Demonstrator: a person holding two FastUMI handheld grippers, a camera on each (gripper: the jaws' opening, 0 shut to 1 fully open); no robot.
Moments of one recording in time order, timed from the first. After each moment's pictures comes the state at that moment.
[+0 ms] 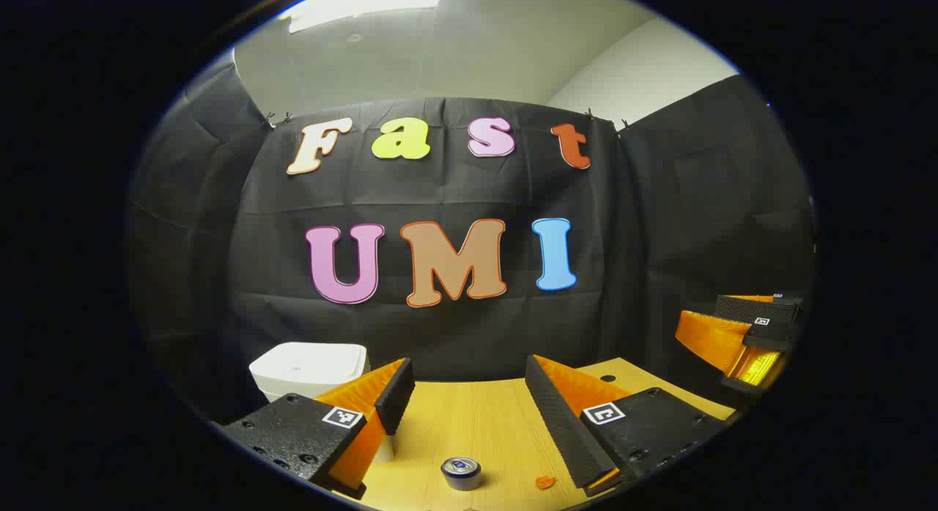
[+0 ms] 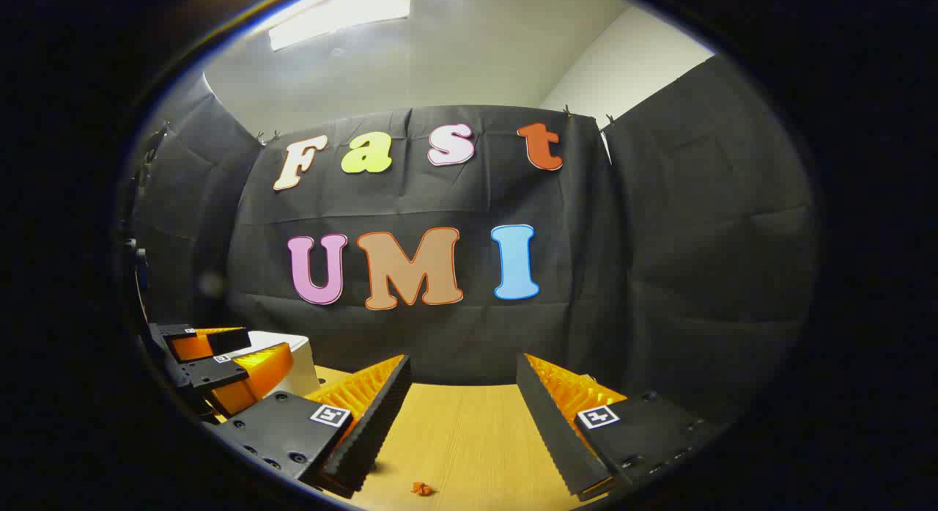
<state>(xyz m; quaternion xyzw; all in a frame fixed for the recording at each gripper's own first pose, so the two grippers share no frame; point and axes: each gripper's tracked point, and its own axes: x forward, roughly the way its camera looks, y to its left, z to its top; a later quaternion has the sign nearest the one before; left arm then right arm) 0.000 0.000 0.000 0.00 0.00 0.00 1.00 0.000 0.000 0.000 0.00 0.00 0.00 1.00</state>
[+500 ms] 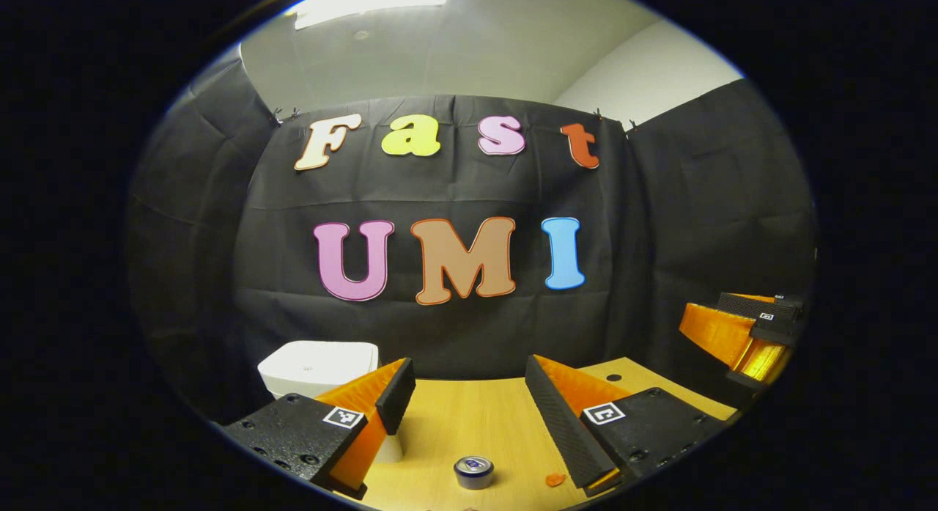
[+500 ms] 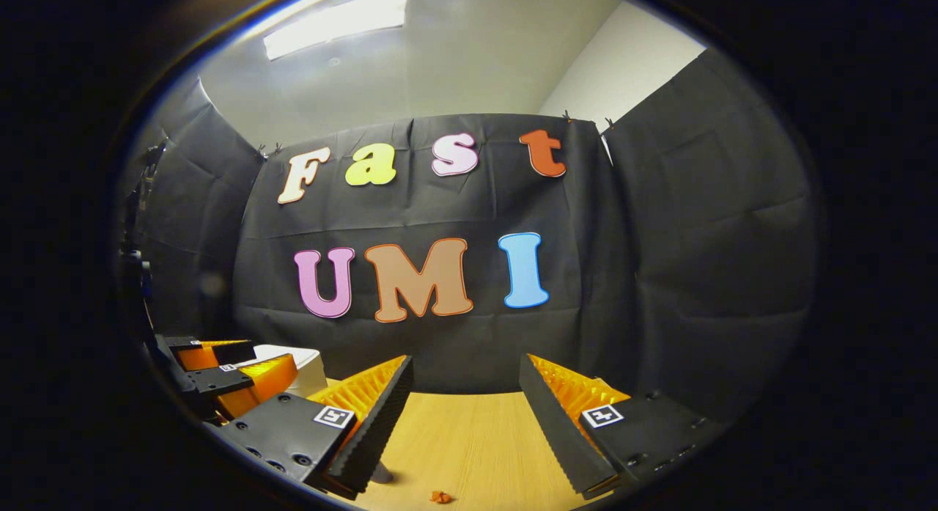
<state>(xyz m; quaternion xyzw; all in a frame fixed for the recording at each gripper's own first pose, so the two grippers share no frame) 0.005 0.033 0.001 -0.01 0.00 0.00 1.00 0.009 0.039 0.006 0.02 -0.02 0.02 1.00</state>
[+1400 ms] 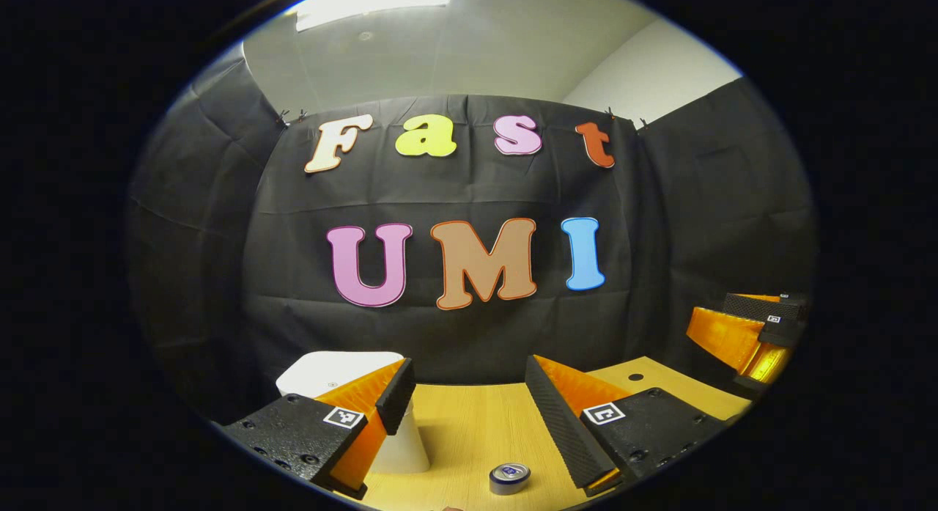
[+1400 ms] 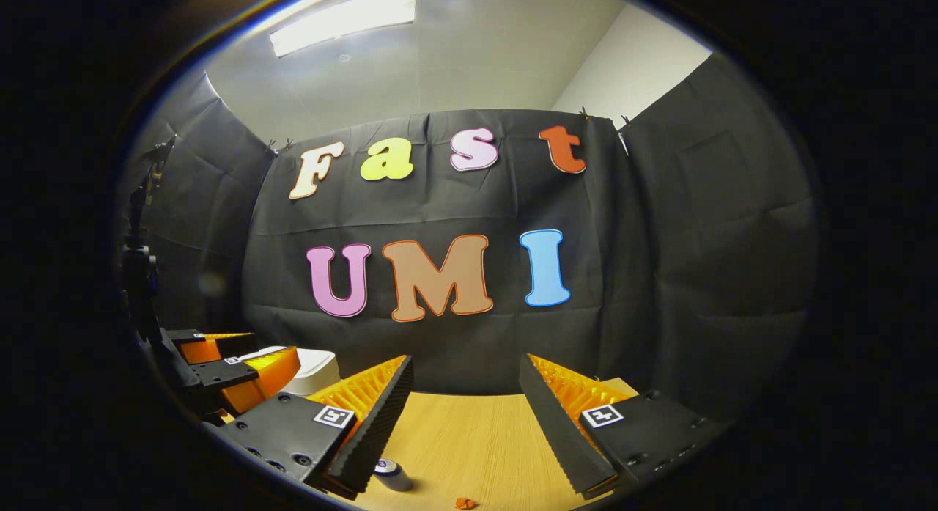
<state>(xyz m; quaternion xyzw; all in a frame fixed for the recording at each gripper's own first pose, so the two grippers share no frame) 0.022 0.074 0.004 0.00 0.00 0.02 1.00 0.029 0.081 0.003 0.01 -0.01 0.03 1.00</state>
